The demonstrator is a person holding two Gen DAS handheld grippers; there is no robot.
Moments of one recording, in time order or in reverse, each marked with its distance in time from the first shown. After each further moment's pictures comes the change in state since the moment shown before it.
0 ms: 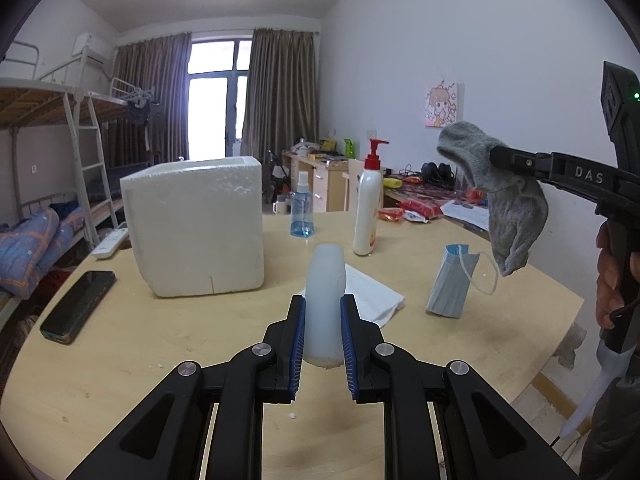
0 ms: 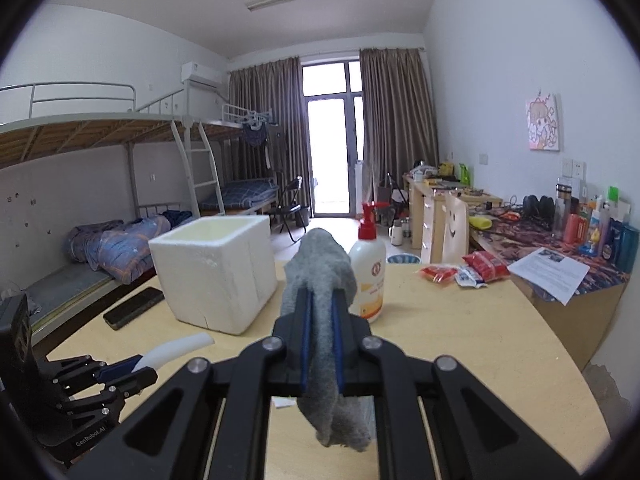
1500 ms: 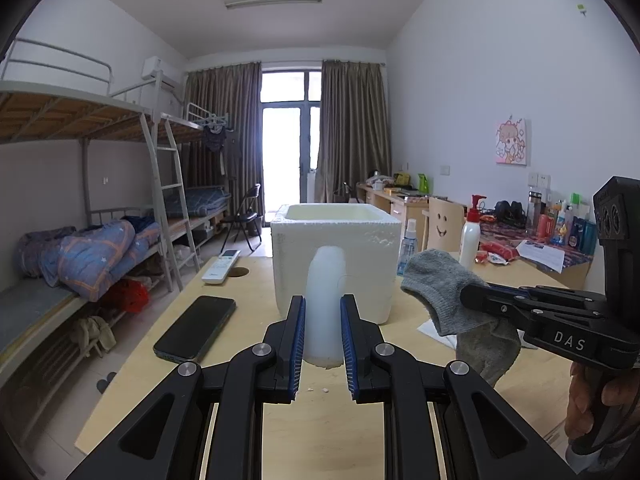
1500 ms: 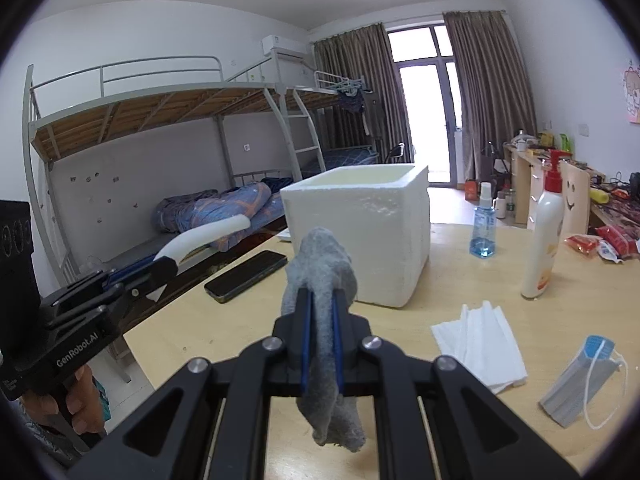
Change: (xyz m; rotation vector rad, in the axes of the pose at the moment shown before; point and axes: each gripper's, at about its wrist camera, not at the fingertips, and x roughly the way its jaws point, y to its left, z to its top) left arm -0.056 0.080 0.014 -0.051 -0.121 0.262; right arm 0.056 0.113 -0.029 -0.015 0.127 0.377
